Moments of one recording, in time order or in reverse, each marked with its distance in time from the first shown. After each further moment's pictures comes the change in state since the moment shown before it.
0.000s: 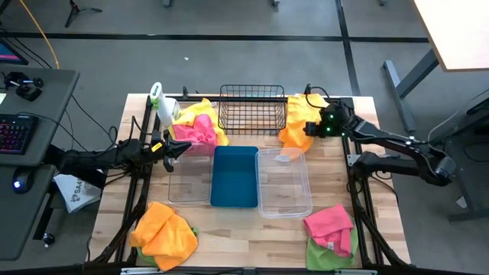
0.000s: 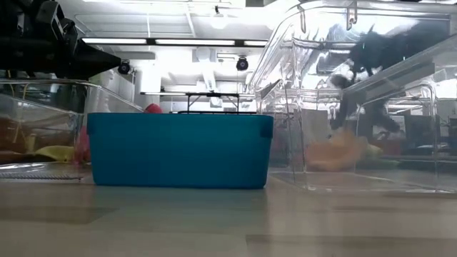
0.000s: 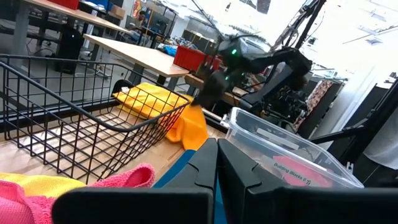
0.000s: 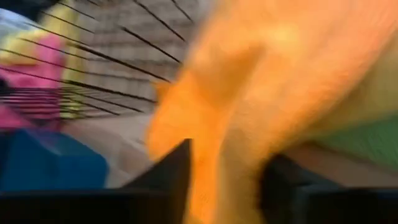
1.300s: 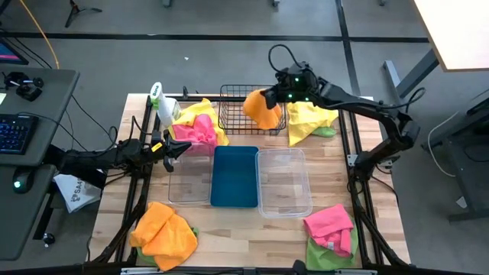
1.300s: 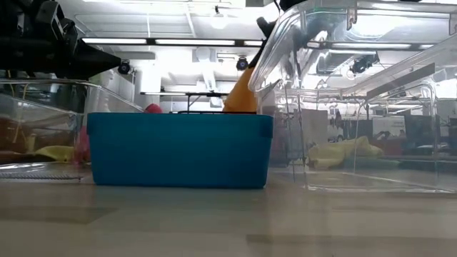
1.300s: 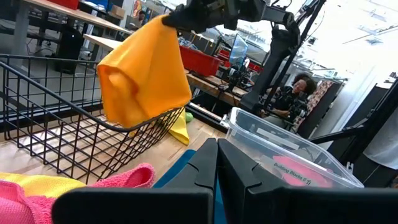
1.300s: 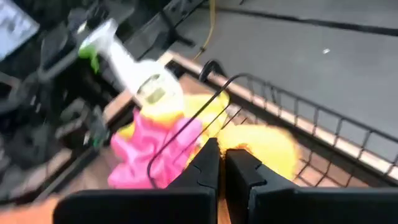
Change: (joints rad) left arm 0.000 0.000 0.000 0.000 0.000 0.000; right arm 0.189 0.585 0.829 0.049 -0.013 -0.330
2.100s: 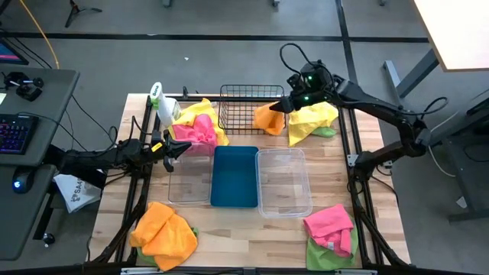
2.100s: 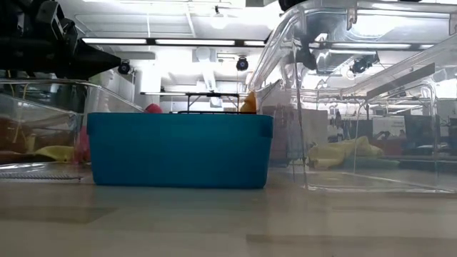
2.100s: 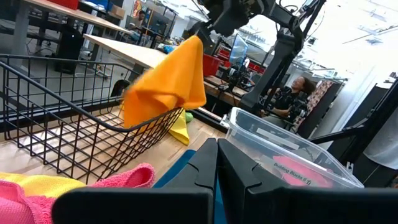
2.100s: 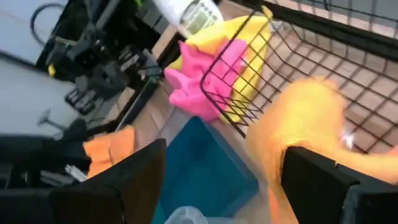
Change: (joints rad) left arm 0.000 0.000 0.000 0.000 0.000 0.000; right arm -0.038 -0.135 0.002 -0.300 -0.282 0.154
